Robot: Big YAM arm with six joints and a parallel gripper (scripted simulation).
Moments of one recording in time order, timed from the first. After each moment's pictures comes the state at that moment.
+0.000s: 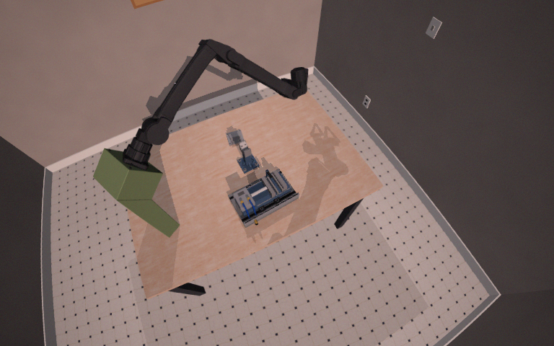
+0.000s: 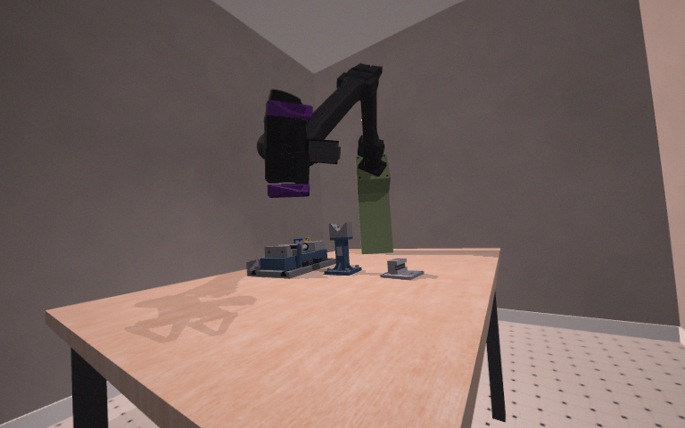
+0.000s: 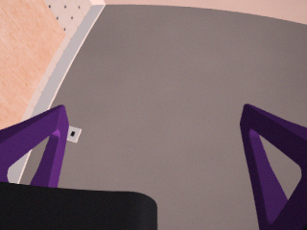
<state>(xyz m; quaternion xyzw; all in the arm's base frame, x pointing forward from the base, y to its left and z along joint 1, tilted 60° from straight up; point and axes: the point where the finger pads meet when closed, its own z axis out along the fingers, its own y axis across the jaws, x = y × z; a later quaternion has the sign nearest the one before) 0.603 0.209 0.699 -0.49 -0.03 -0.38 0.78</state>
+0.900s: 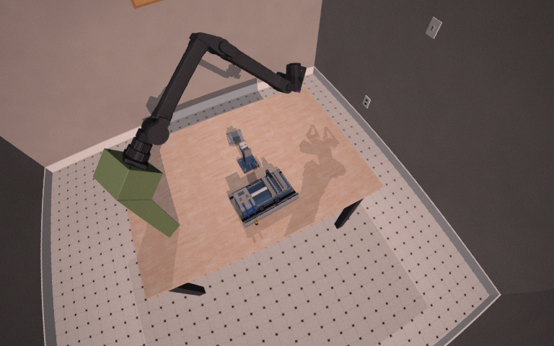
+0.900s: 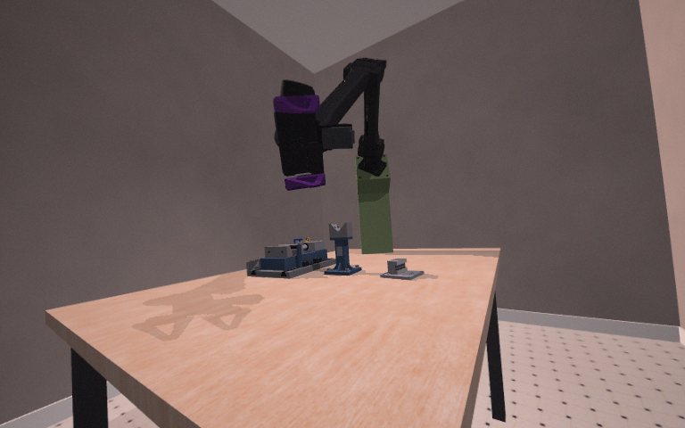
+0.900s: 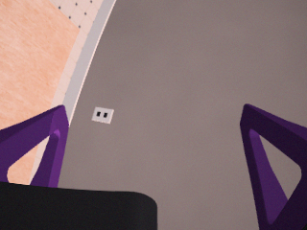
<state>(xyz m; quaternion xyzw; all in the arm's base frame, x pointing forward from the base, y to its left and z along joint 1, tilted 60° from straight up) 0.588 0.211 0.697 -0.49 0.07 -0.35 0.80</state>
